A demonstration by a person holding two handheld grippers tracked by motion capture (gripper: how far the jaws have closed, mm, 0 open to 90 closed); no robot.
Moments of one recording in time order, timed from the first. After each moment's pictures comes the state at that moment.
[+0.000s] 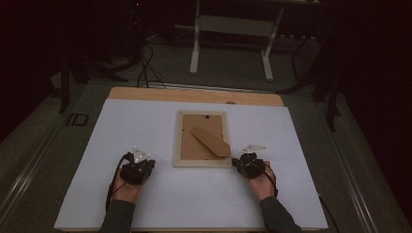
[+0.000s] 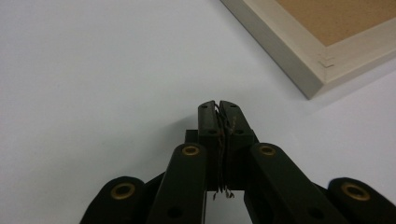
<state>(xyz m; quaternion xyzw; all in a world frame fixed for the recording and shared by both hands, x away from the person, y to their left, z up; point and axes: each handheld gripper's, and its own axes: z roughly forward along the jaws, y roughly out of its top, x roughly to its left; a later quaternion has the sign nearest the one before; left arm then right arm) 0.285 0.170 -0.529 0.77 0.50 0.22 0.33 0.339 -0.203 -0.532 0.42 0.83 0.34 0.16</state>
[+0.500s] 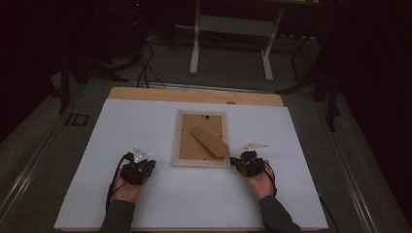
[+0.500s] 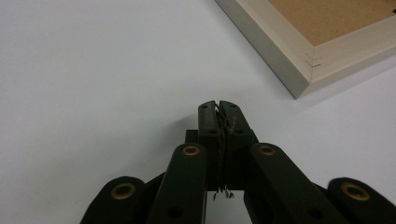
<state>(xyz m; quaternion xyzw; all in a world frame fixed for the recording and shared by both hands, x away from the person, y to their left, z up) 0.286 0.170 -0.530 0.77 0.50 0.21 0.33 0.343 -0.203 -0.529 0.43 0.82 0.37 0.13</state>
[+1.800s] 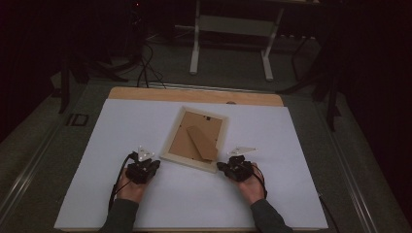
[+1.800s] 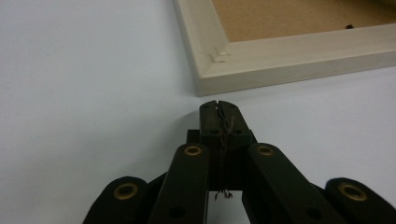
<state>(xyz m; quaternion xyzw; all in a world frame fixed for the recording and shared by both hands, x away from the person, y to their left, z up) 0.294 0.161 -0.539 0.77 0.50 0.19 0.35 0.327 -0.167 -0.528 0.38 0.83 0.39 0.09</state>
